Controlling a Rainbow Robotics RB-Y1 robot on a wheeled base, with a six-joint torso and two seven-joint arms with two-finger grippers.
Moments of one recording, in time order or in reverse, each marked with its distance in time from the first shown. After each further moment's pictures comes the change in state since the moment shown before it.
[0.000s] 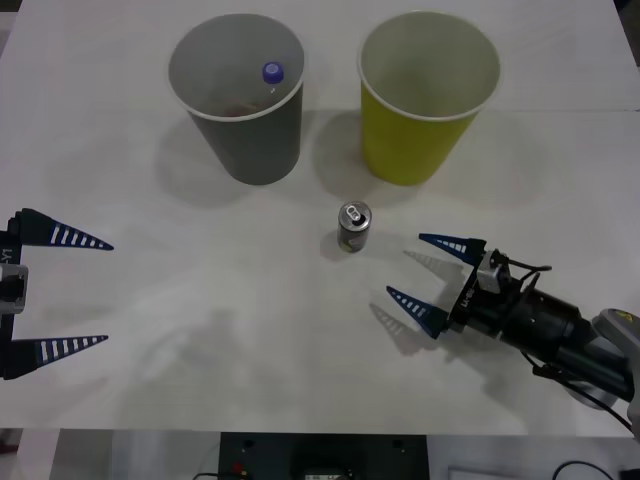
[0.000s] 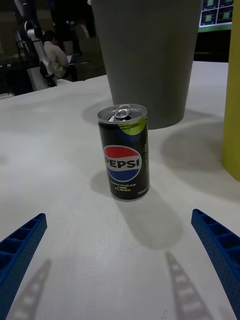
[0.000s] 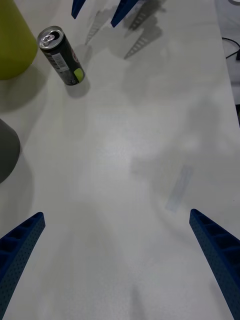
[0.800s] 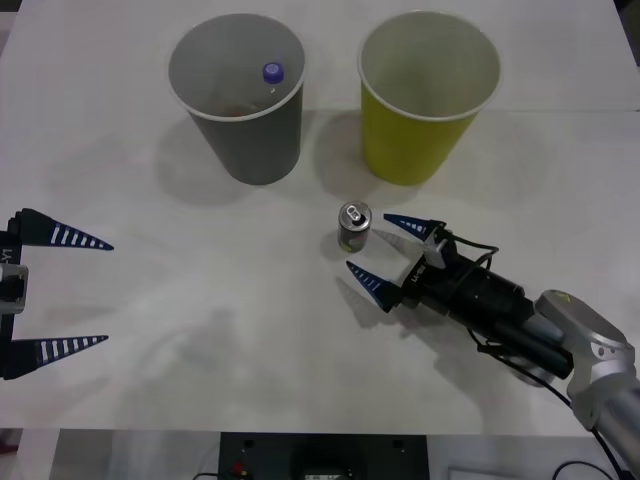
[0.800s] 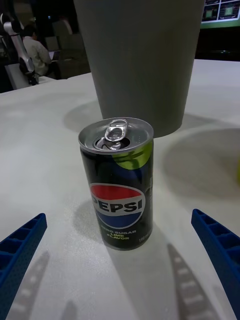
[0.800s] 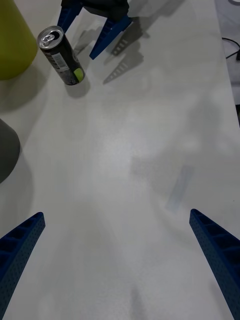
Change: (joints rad) right arm -0.087 0.111 0.066 0.000 0.000 0.205 0.014; left arm 0.000 0.000 0.000 0.000 0.000 0.000 0.000
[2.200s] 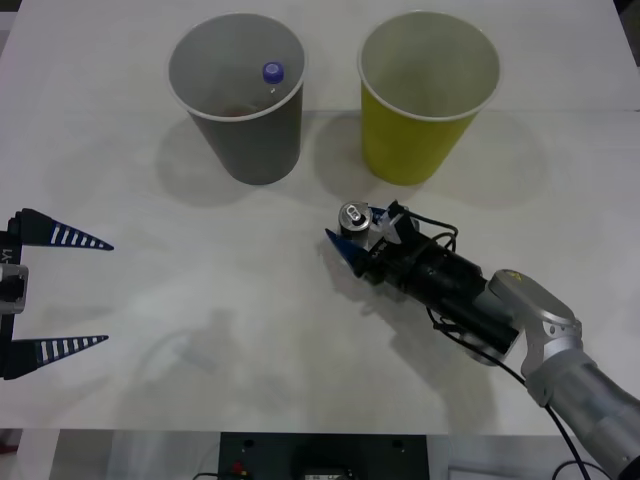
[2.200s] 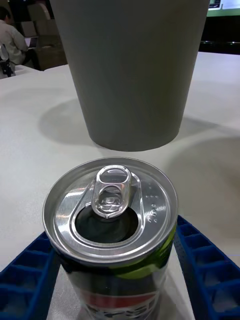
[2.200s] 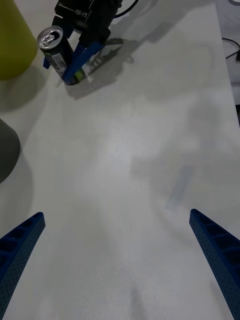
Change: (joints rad) right arm -0.090 0.087 0.067 0.000 0.003 0.227 -0.001; left arm 0.000 0.000 0.000 0.000 0.000 0.000 0.000
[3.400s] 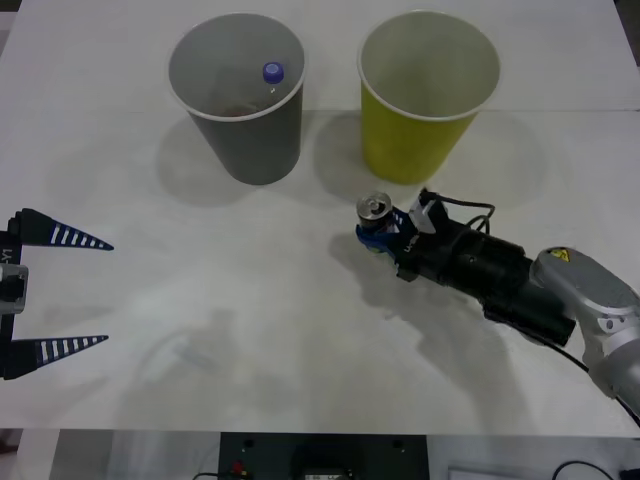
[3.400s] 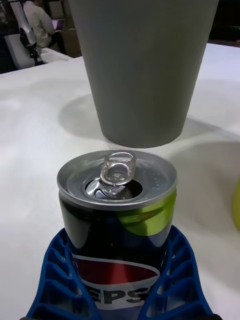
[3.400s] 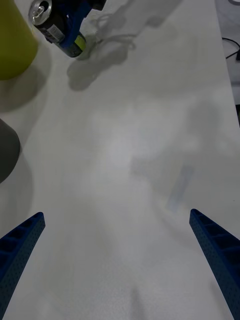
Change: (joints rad) right arm 0.039 -0.218 0.020 -0.246 0.240 -0.023 -0.370; left arm 0.000 0.000 0.000 0.000 0.000 0.000 0.000
